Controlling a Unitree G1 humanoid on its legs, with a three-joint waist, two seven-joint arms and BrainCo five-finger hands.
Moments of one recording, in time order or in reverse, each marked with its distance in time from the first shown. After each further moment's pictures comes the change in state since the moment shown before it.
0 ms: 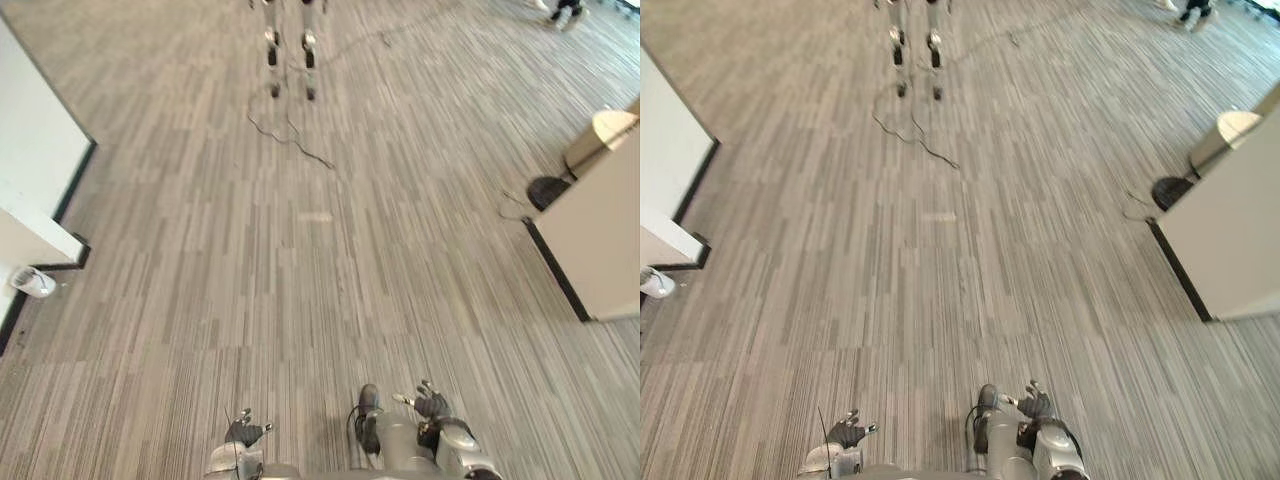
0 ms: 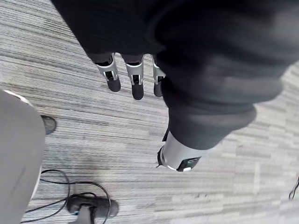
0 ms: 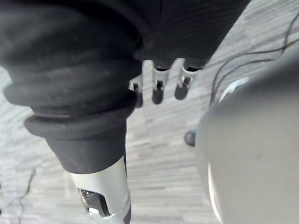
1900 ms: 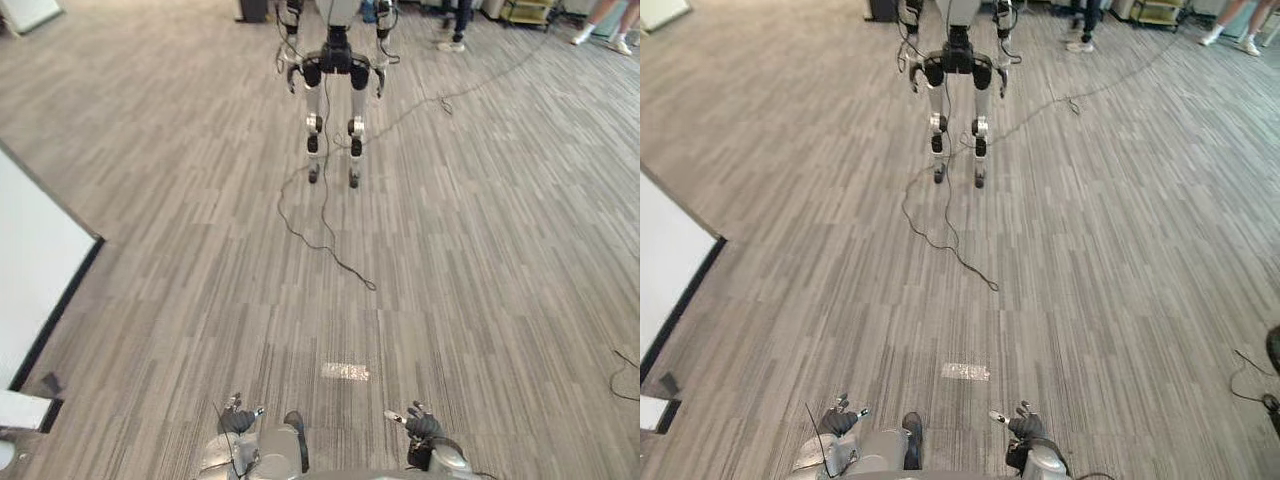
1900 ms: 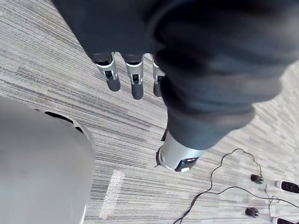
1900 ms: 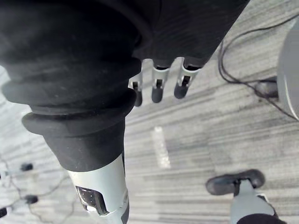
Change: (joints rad) left arm 0.020 0.005 0.062 -0.110 -0.002 -0.010 0.010; right arm 0.063 0.097 -0.013 -0.034 0.041 0.009 -0.010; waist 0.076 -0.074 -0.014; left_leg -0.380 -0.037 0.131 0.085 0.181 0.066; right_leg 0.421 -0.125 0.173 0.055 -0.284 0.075
